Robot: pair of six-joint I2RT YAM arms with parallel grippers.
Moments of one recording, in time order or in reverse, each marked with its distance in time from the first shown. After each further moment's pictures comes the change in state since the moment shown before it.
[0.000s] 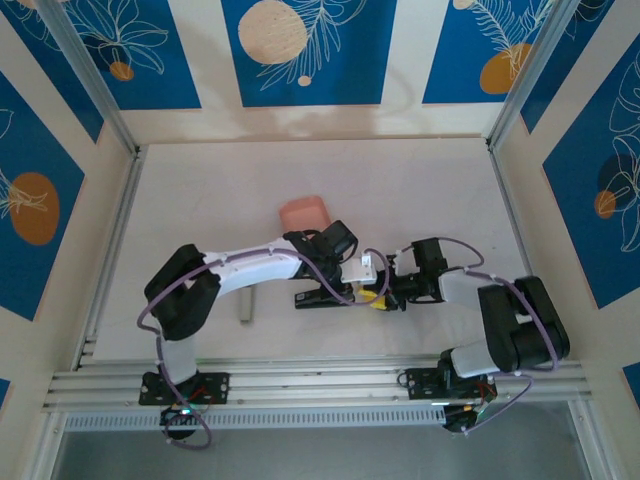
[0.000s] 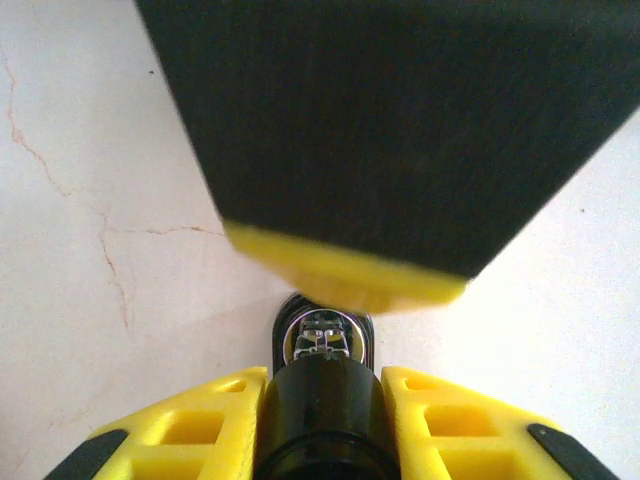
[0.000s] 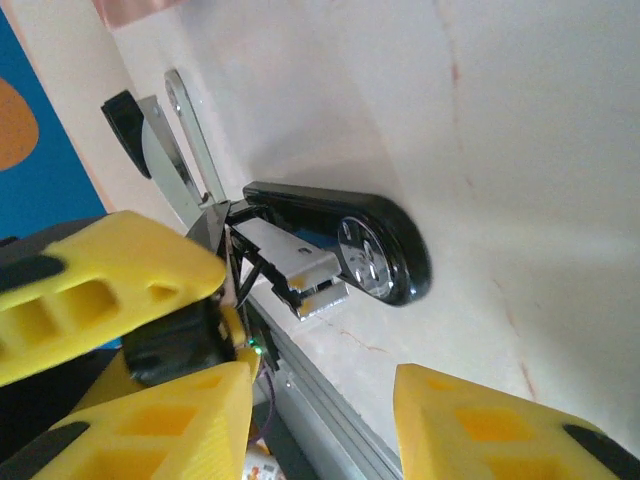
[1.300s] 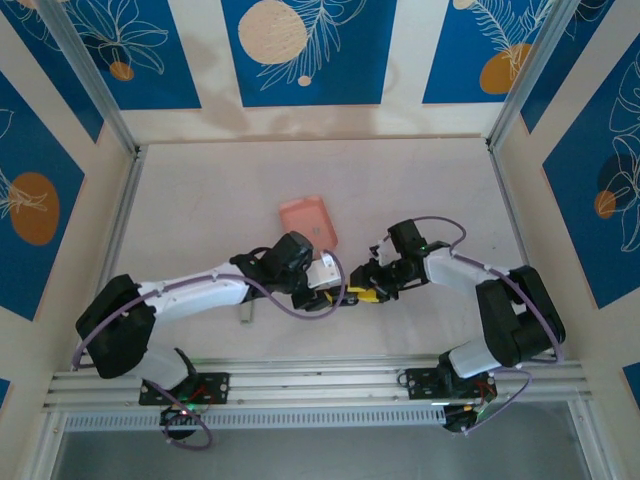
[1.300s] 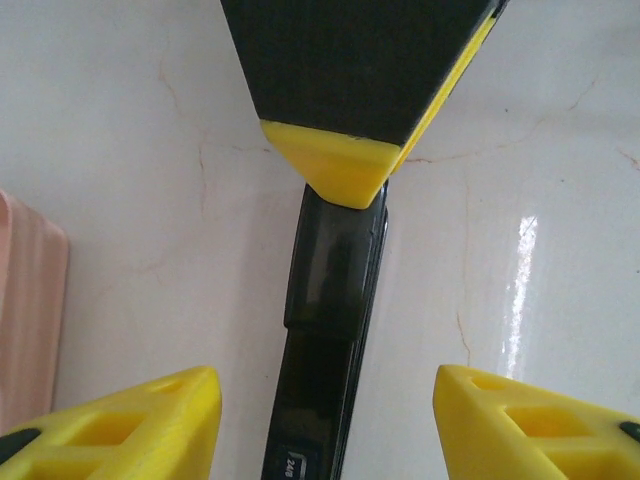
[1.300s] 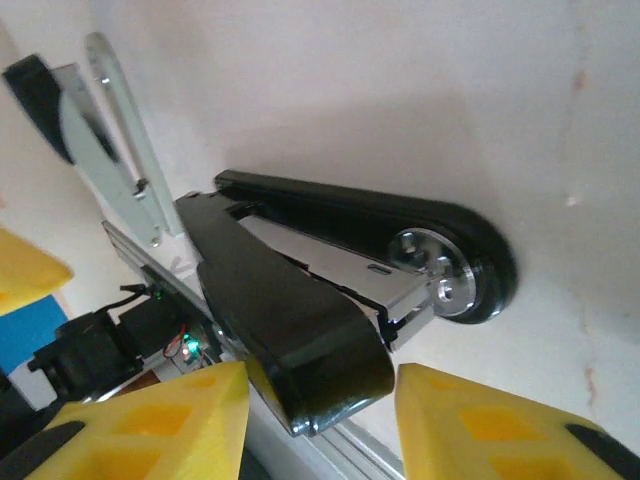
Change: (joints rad) left arm 0.061 -0.398 -0.441 0.296 -0.028 -0.125; right arm 0.169 0.081 0.250 -0.304 0.188 -0.077
